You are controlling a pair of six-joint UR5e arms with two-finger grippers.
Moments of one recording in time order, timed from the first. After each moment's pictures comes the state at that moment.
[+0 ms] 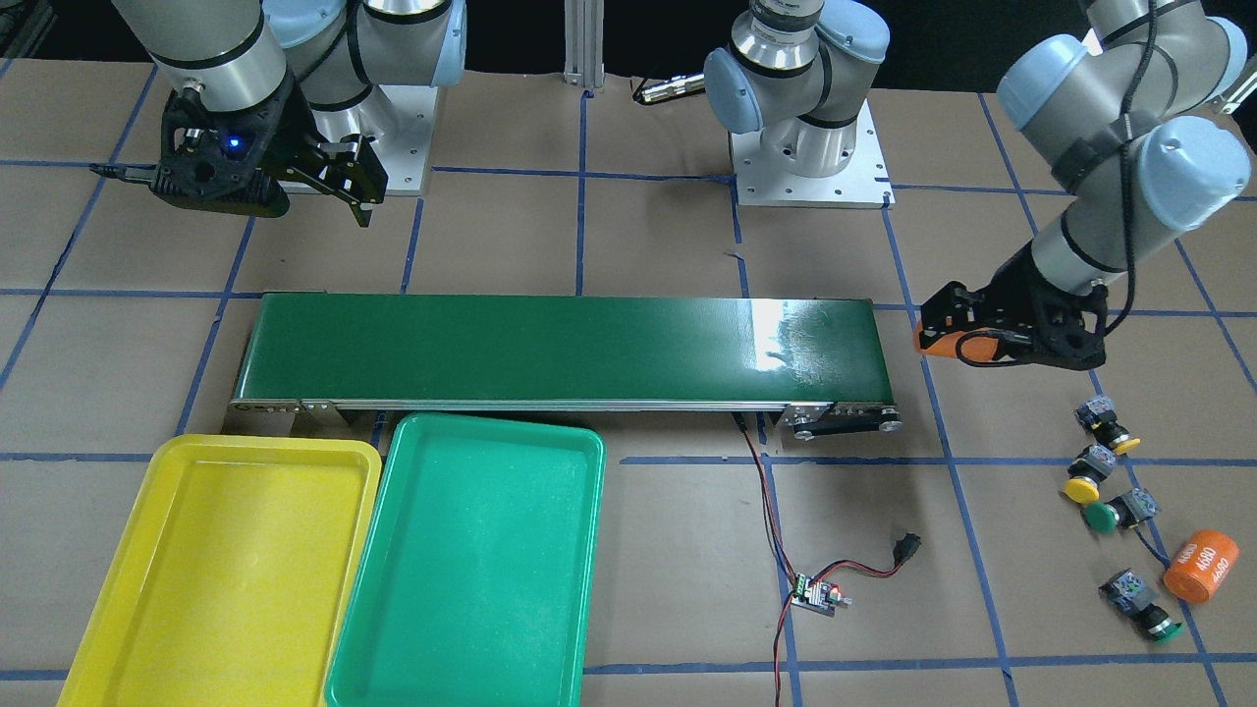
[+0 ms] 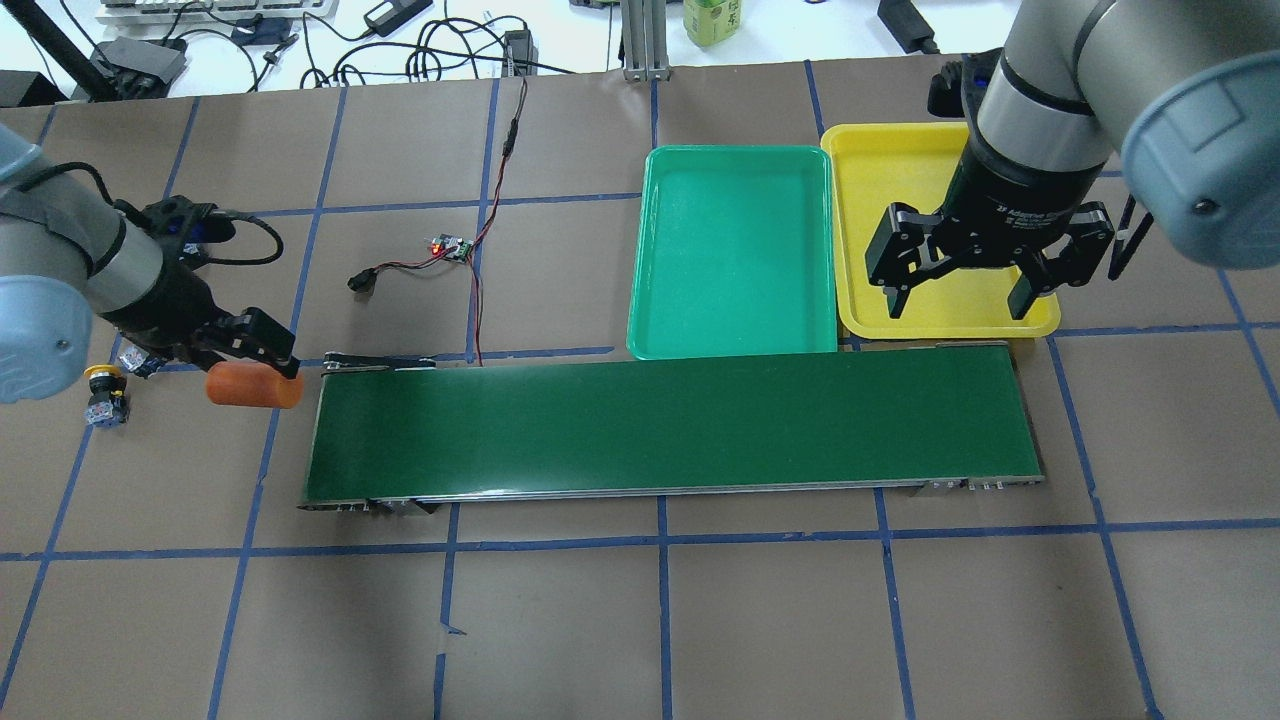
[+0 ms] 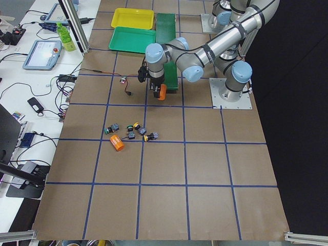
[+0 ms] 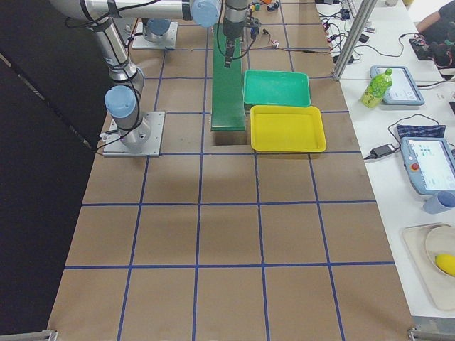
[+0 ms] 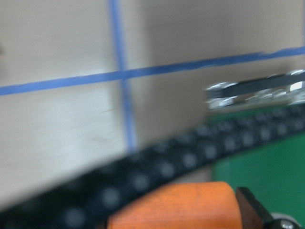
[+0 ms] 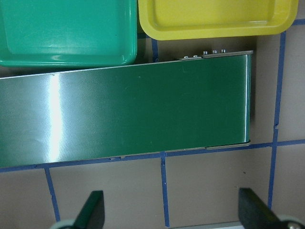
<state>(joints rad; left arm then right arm) -1.22 -1.63 -1.97 -1.21 1.48 0.45 1.58 -1.63 1.66 -1.48 -1.59 0.09</state>
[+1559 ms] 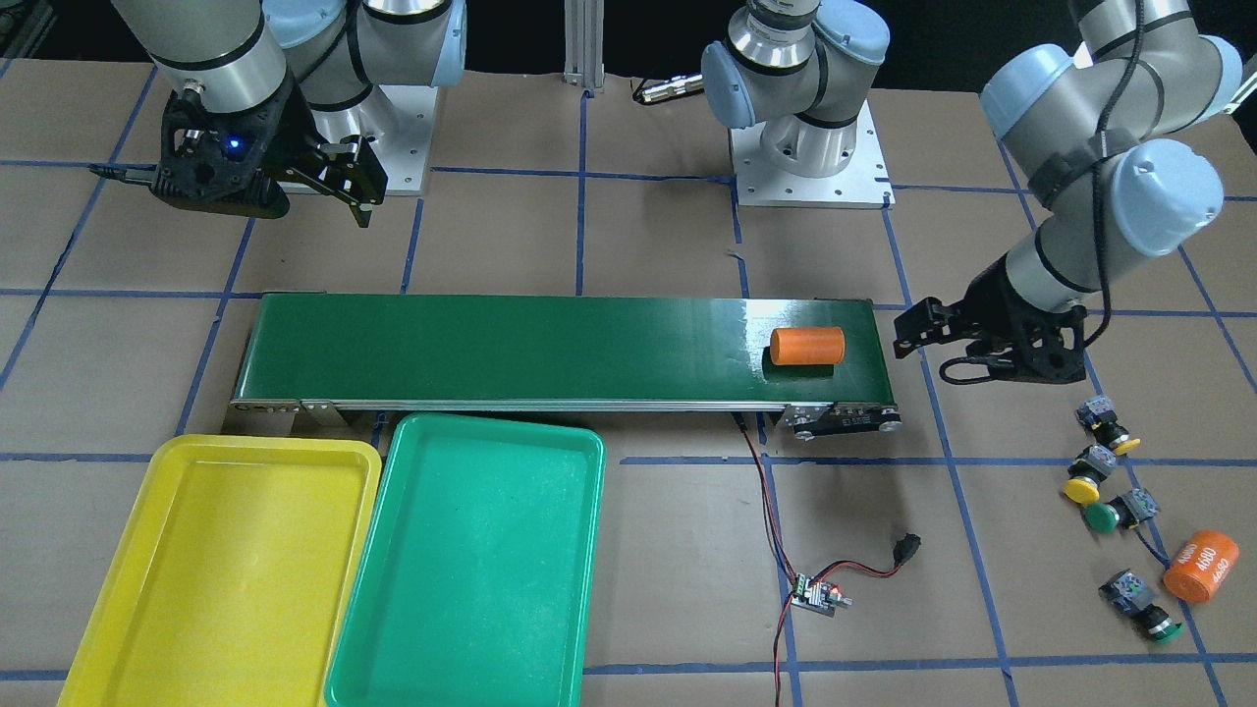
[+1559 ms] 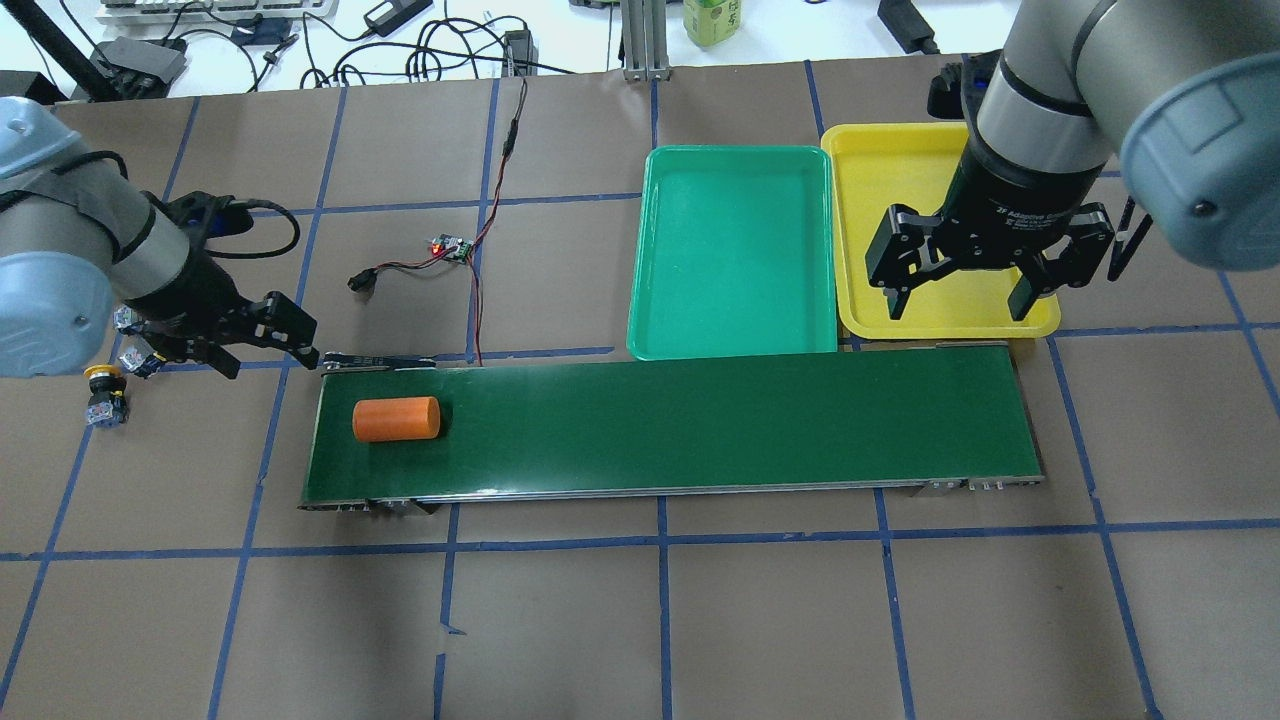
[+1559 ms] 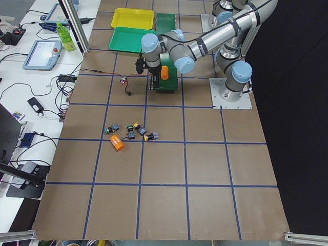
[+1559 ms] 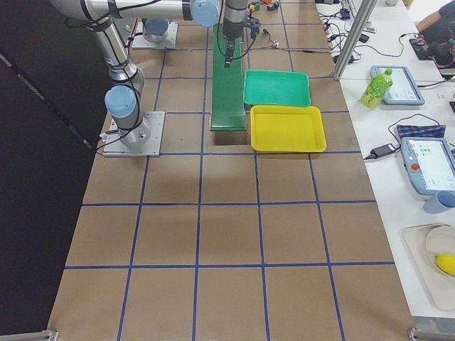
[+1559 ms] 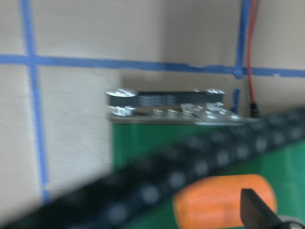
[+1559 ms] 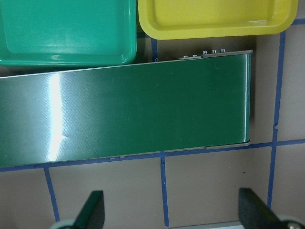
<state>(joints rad) -1.12 -1.69 -1.91 -1.25 1.52 0.47 1.58 -1.63 1.66 -1.48 -1.59 0.09</state>
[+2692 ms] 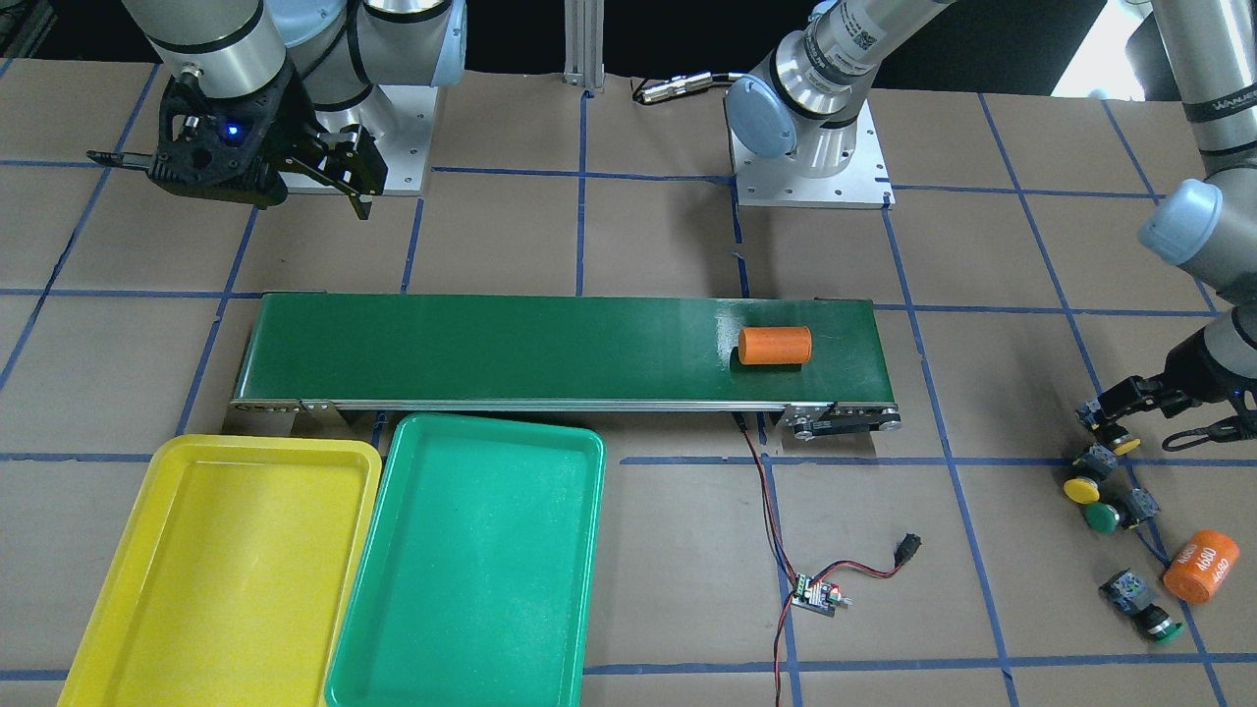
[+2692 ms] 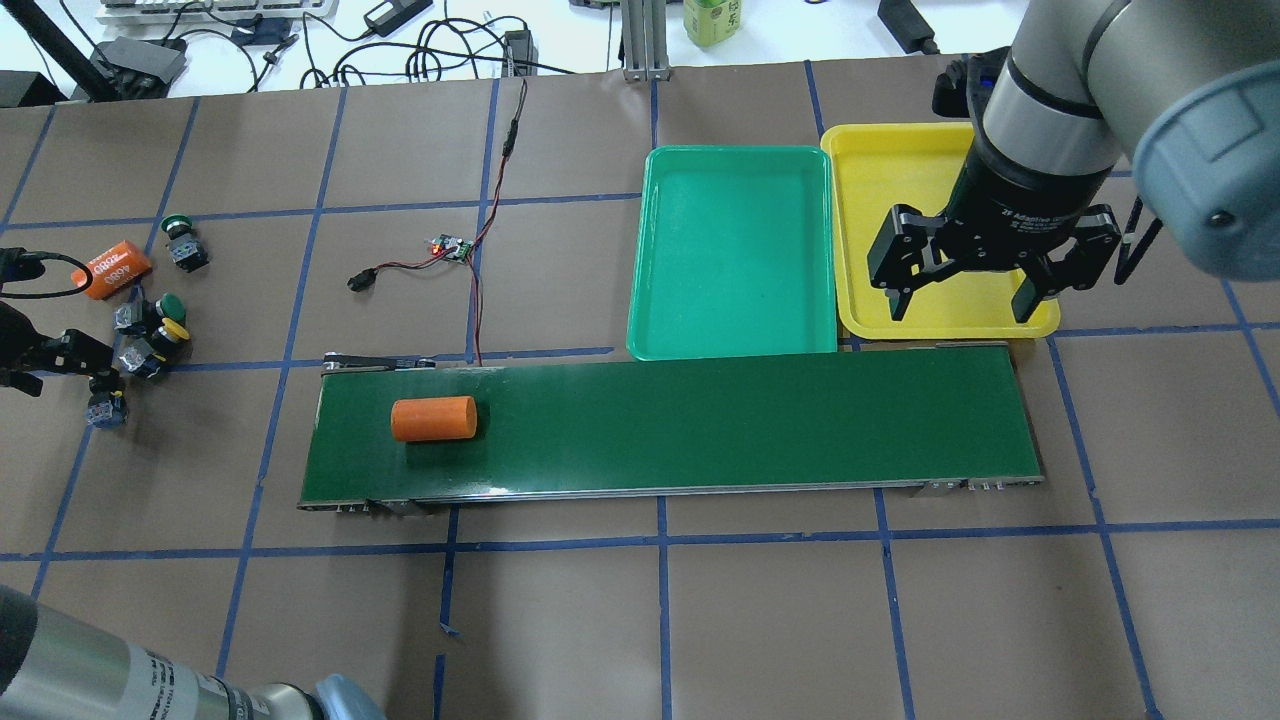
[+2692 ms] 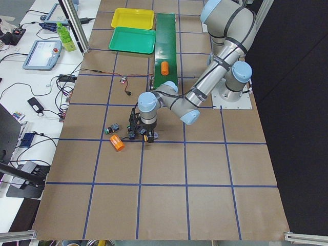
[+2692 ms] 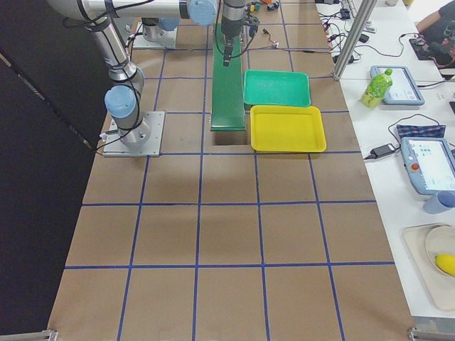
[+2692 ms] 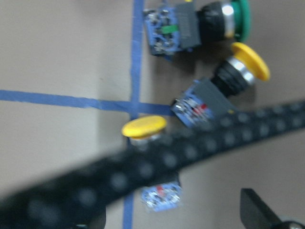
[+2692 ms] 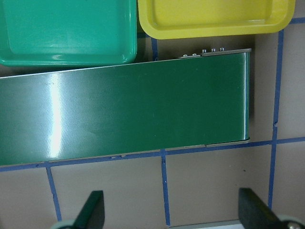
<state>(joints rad) -0.79 -2.03 -1.78 -0.88 1.61 0.66 1.58 -1.65 1.67 -1.48 -1.59 0.10</state>
